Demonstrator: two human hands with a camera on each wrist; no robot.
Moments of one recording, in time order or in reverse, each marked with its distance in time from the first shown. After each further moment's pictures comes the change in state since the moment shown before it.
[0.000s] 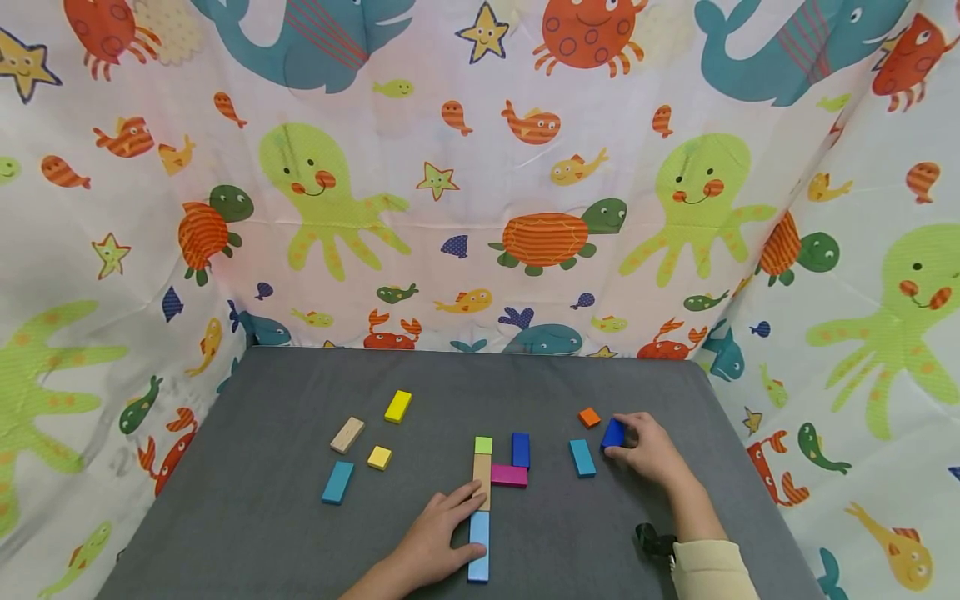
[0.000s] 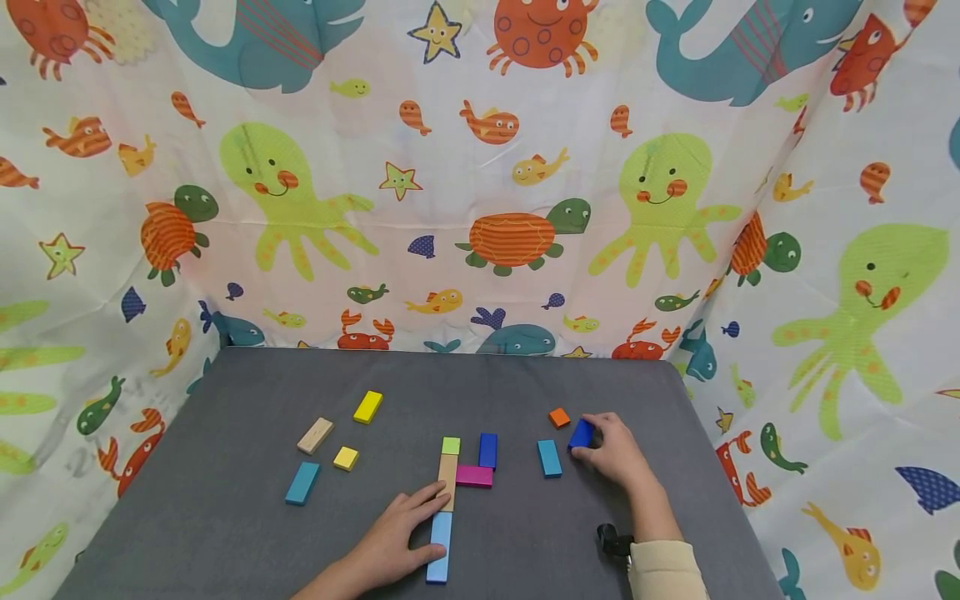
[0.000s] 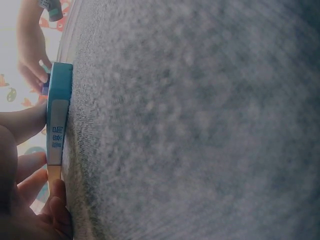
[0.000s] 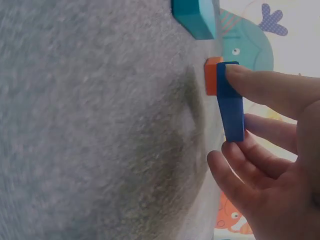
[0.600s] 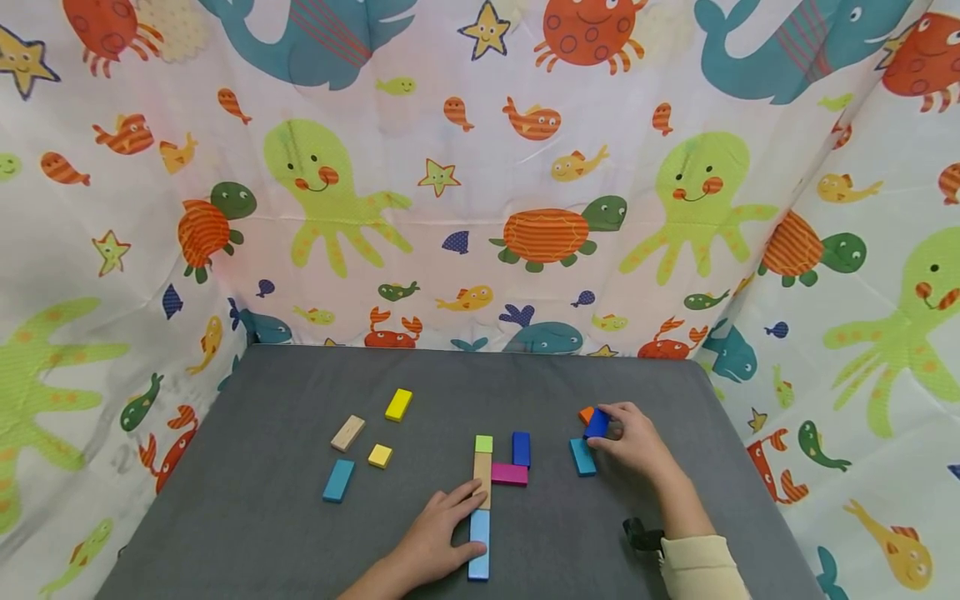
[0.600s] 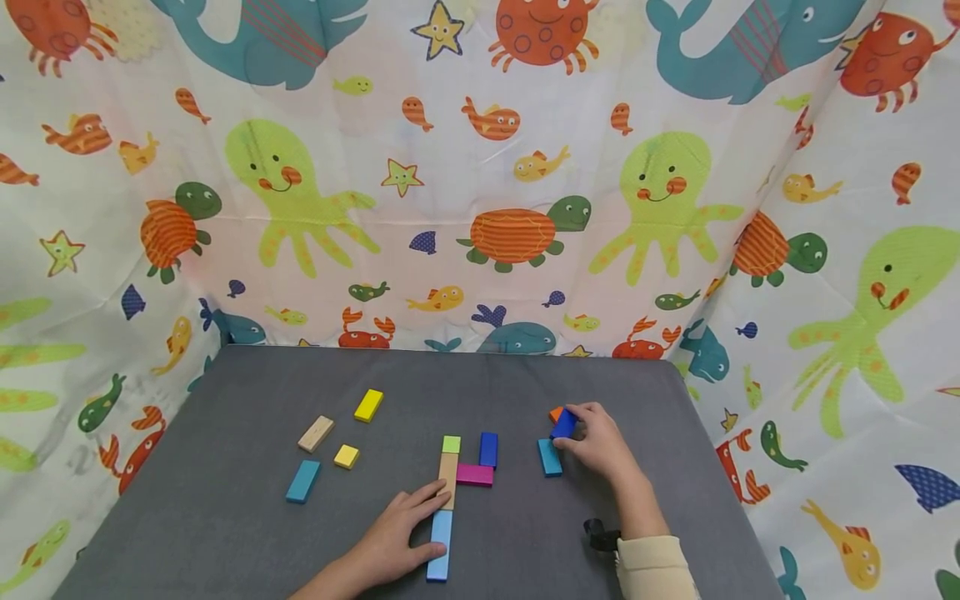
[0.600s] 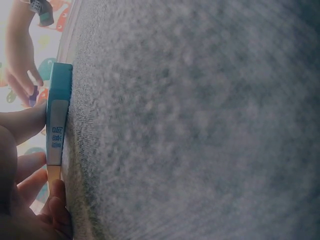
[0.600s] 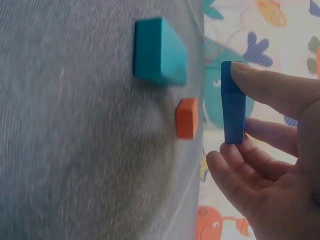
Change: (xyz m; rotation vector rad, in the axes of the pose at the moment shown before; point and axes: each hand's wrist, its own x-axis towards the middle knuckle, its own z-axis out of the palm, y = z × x) left_hand 0.002 -0.005 0.007 0.017 0.008 -0.001; right_hand 0.003 -0.029 0.008 0.012 0.038 -0.066
